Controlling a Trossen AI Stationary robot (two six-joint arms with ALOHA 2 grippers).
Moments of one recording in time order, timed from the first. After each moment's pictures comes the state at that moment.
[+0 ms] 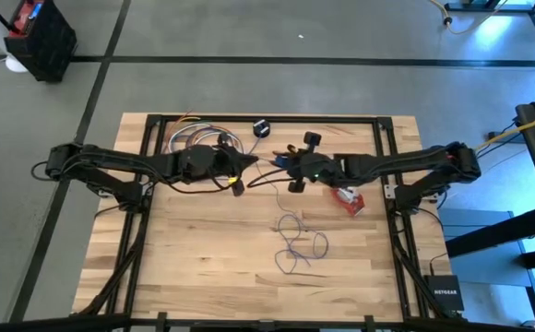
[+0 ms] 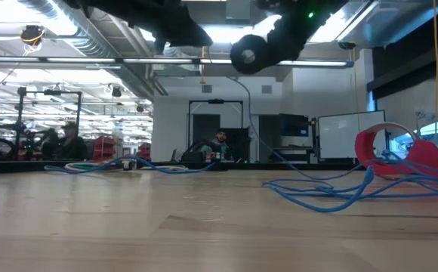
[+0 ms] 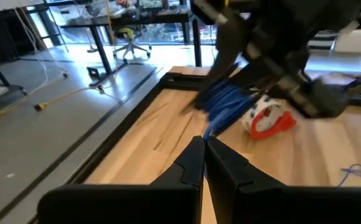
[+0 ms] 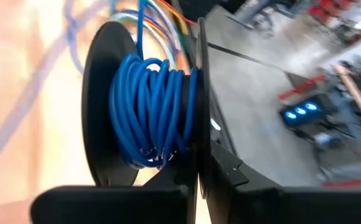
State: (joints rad) left arm 0.06 1.27 0.82 0.23 -0.34 0.03; right arm 0.00 1.45 1.05 -0.22 0.62 -0.30
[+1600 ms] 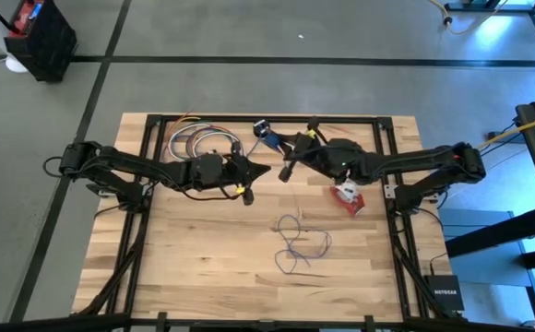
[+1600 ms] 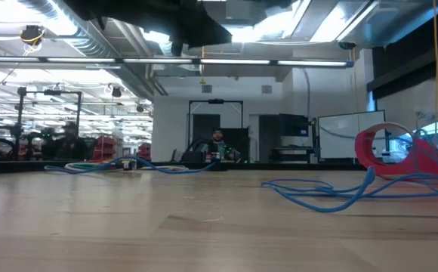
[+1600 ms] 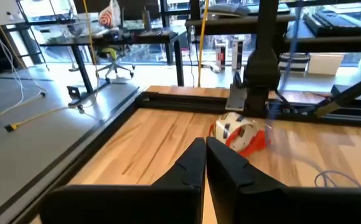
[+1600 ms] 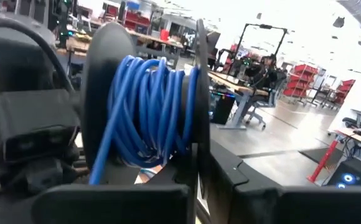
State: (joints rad) left arm 0.02 1.42 0.82 0.46 -0.31 0.03; right arm 0.00 1.39 1.06 0.41 0.49 -0.28
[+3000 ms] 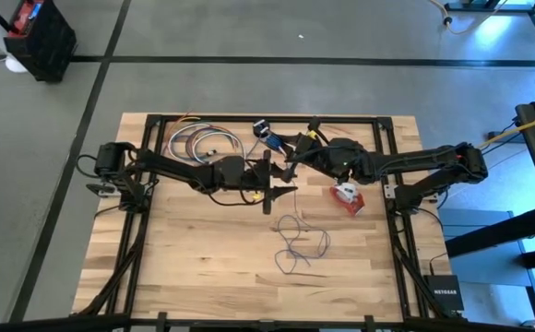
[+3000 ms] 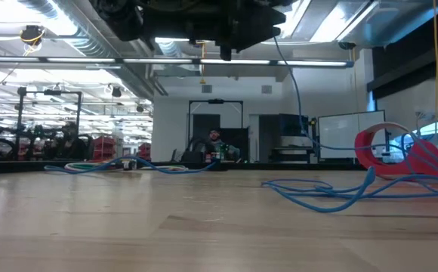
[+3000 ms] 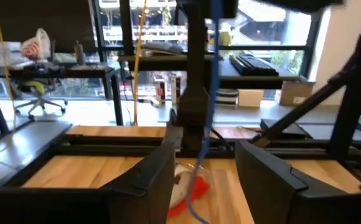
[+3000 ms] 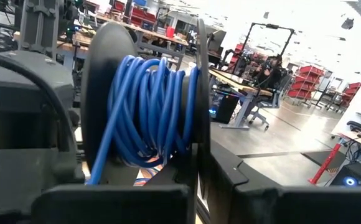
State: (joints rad) left arm 0.03 1.72 0.99 0.75 -0.01 0.00; right arm 0.00 1.38 1.05 0.36 0.48 -0.29
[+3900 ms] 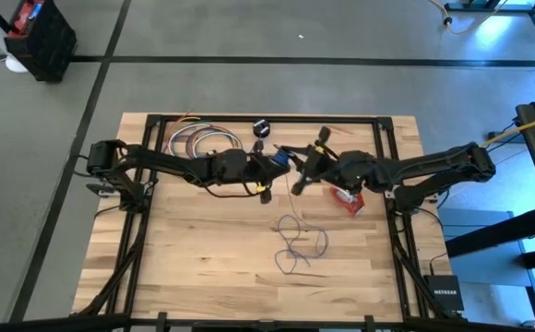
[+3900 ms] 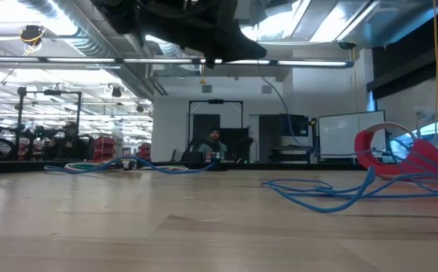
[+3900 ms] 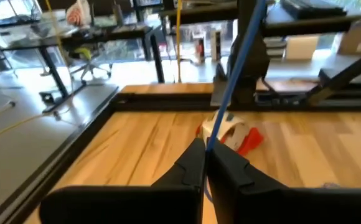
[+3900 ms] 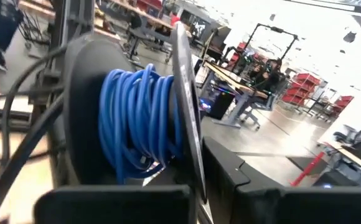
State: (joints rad) left arm 0.09 1.65 0.99 0.48 -0.15 0.09; right arm 0.15 1.29 1.05 0.21 0.61 -0.39
